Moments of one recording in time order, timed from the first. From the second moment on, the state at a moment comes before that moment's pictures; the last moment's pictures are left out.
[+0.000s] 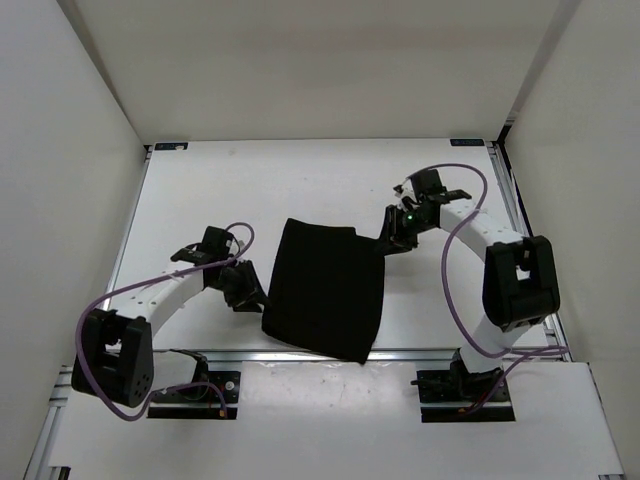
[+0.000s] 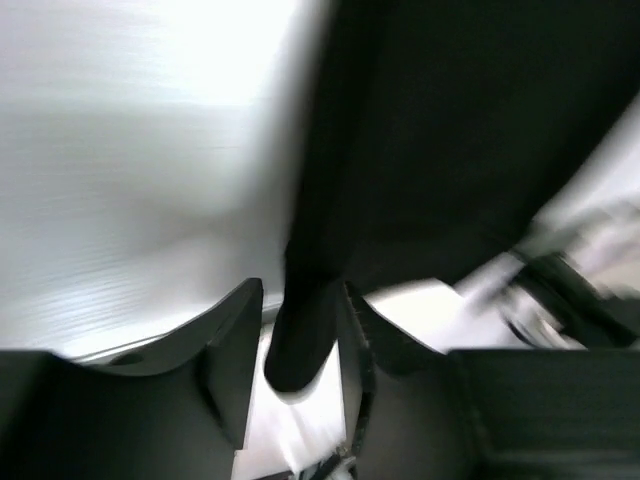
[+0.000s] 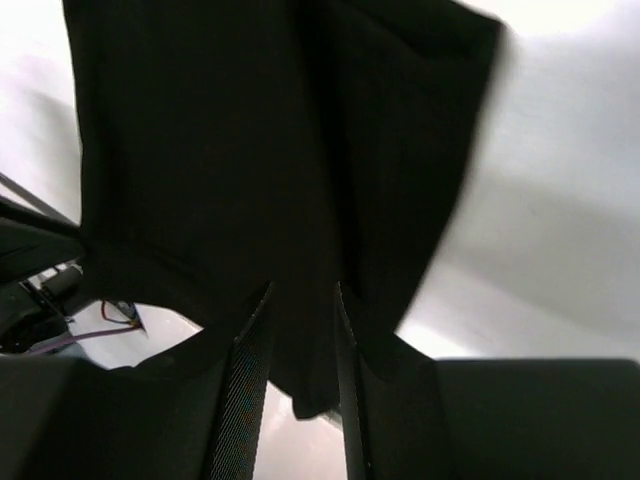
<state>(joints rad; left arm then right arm) -0.27 1.26 0.67 -0.65 0.49 -0.65 0.27 1.69 1.17 -0.66 -0.54 0.34</state>
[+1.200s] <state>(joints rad) -0.51 1.54 0.80 -0.58 0.13 -0.66 0.30 2.19 1.75 -0.89 -0.36 0.20</state>
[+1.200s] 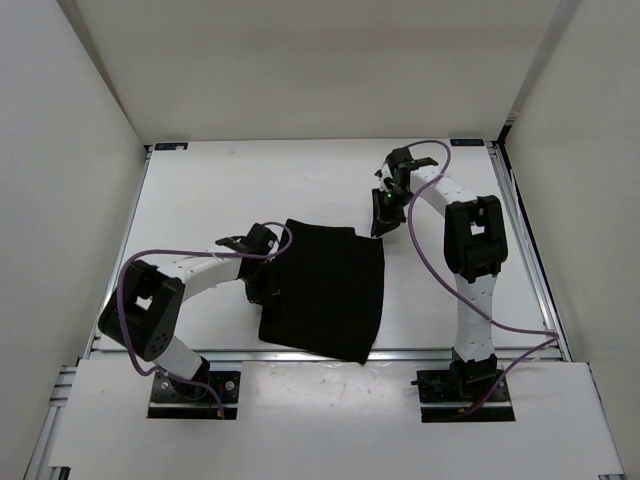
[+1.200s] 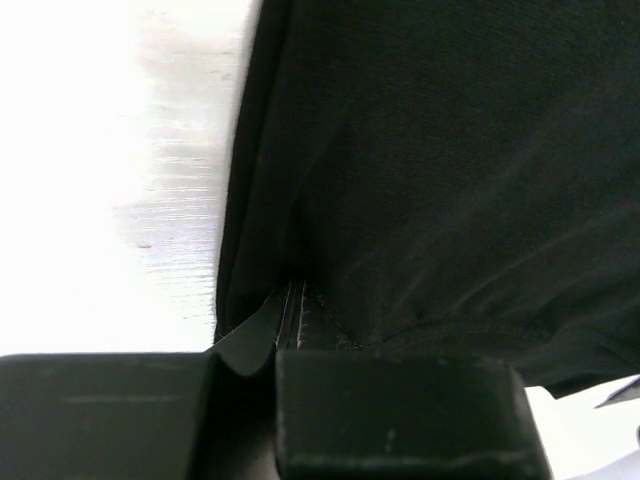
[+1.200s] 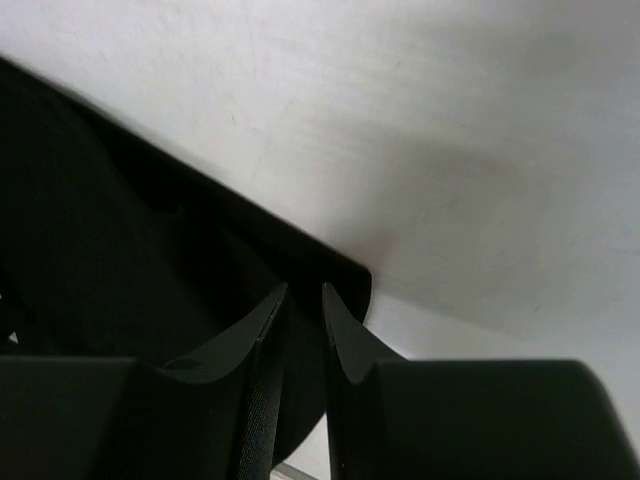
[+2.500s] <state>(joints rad) -0.53 1.56 0.82 -0.61 0.11 -0.64 0.31 2.18 1.73 -0.93 -0.47 0.10</state>
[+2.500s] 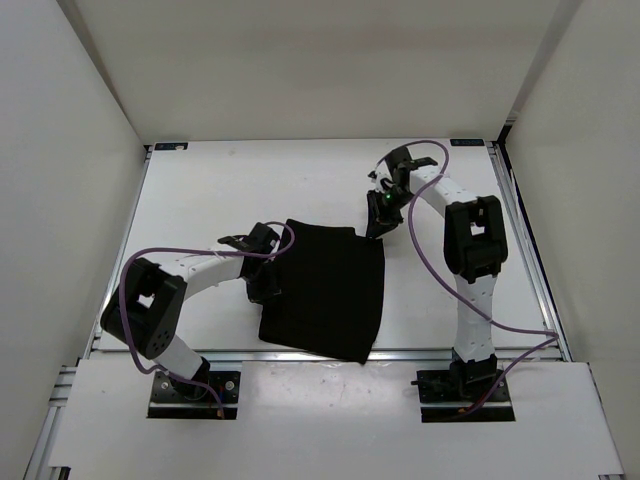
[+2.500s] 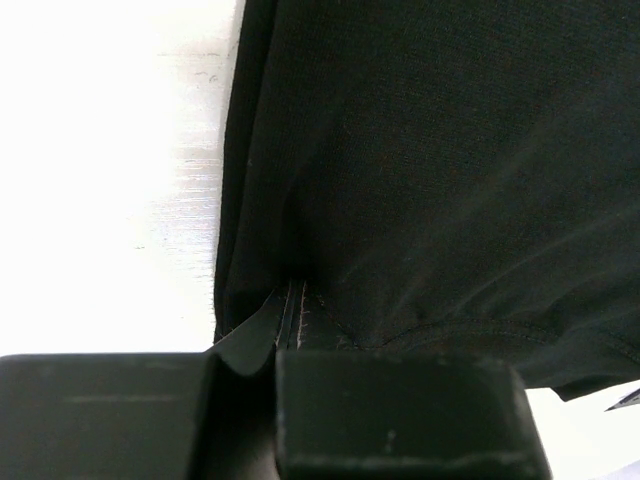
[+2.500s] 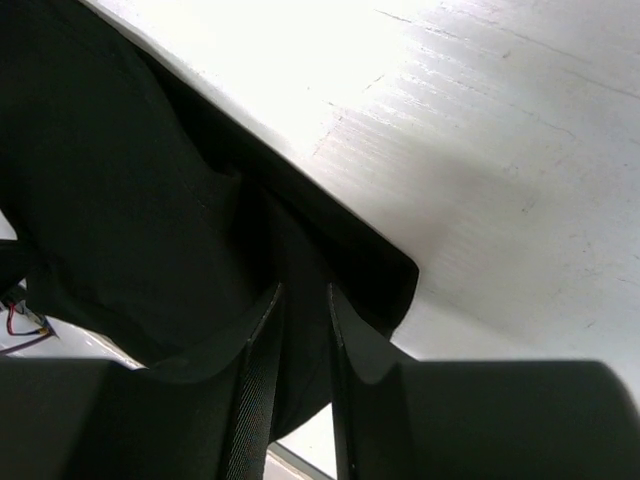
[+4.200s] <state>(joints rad) -0.47 1.53 0.78 -0.57 0.17 -0.63 0.29 2.24 1.75 -0.95 -0.48 0.07</state>
